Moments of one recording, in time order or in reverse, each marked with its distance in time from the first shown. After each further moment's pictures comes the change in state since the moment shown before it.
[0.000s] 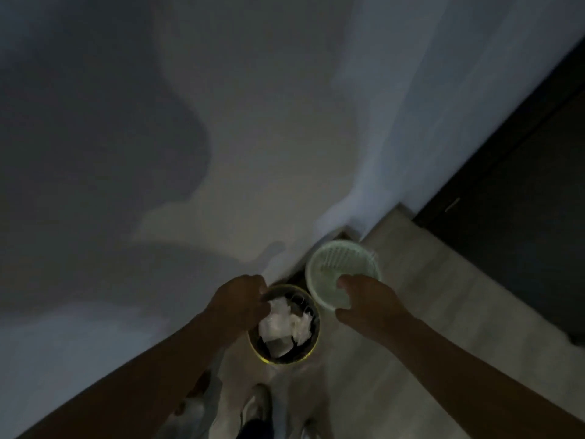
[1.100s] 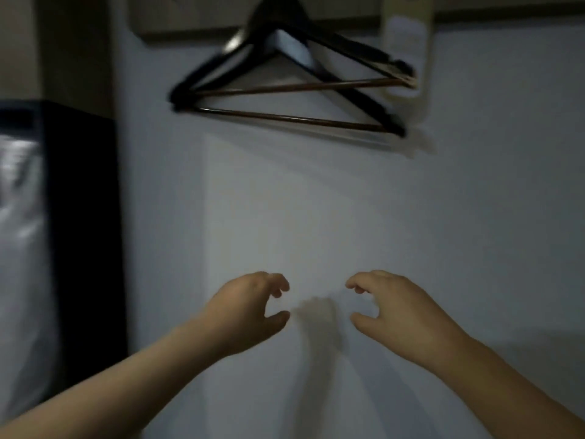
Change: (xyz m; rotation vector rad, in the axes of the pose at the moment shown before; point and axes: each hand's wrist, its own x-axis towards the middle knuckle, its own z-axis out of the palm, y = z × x) left_hand -0.598 -0.007 -0.338 0.304 1.071 -0.498; right_hand -0.332 -0.441 -0.323 -0.071 0.646 -1.251
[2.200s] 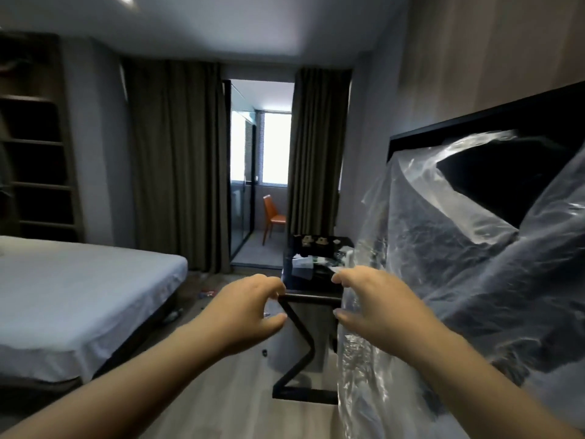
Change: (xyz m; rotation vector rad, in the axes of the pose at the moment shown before) left_hand -0.431 -0.326 -0.229 0.596 0.151 -1.270; right_hand 0.164 -0.653 0.209 0.586 -0.161 -1.300
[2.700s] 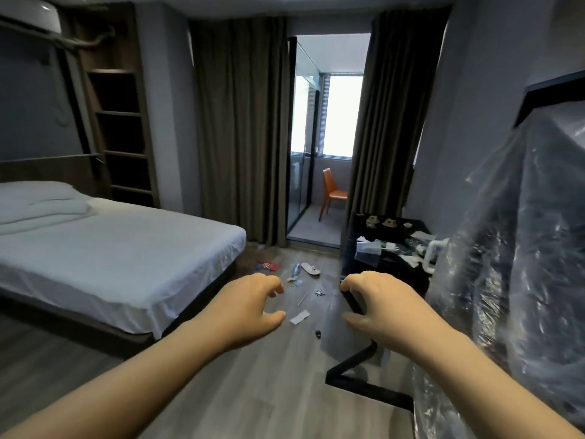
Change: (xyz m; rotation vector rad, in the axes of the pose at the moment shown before) left_hand 0.031 -0.182 0.046 0.070 -0.109 -0.266; right_hand 0.164 -0.031 0.148 0.069 -0.177 -0.159
